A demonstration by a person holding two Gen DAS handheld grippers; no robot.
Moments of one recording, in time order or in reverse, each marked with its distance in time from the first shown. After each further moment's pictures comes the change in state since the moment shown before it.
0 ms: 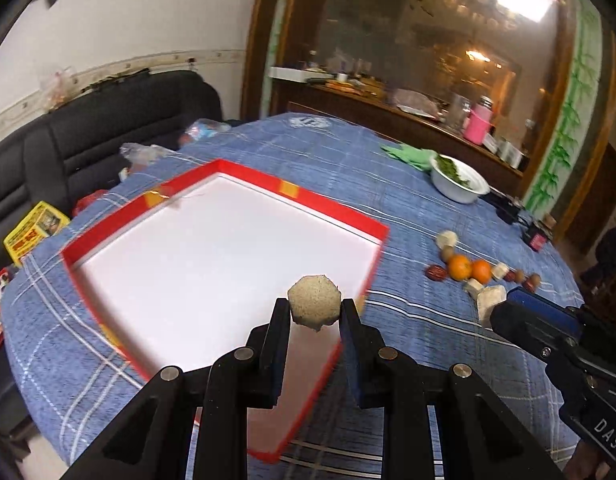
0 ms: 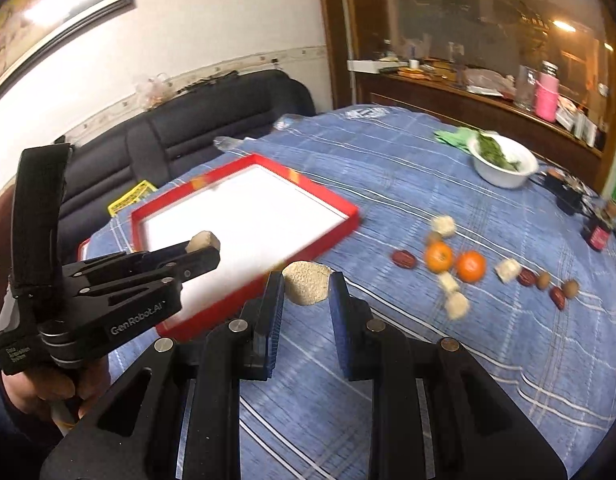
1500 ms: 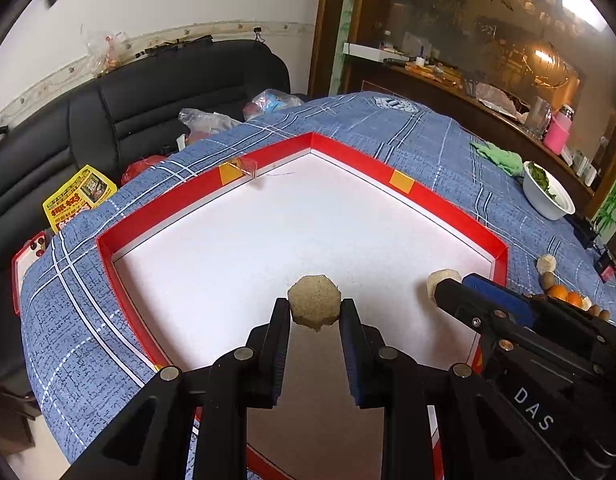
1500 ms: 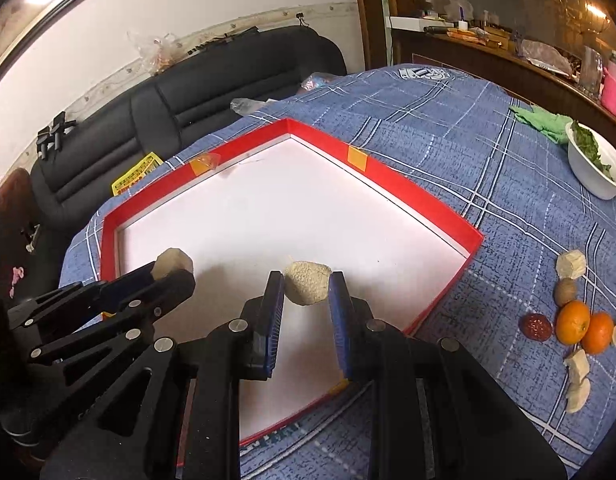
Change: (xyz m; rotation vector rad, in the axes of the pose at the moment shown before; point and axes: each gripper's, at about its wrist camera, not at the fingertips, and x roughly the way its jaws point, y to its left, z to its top) left arm 0.057 0.062 0.019 -0.108 0.084 0.194; right arm 0.151 0.035 0.040 -0.006 0.154 0.074
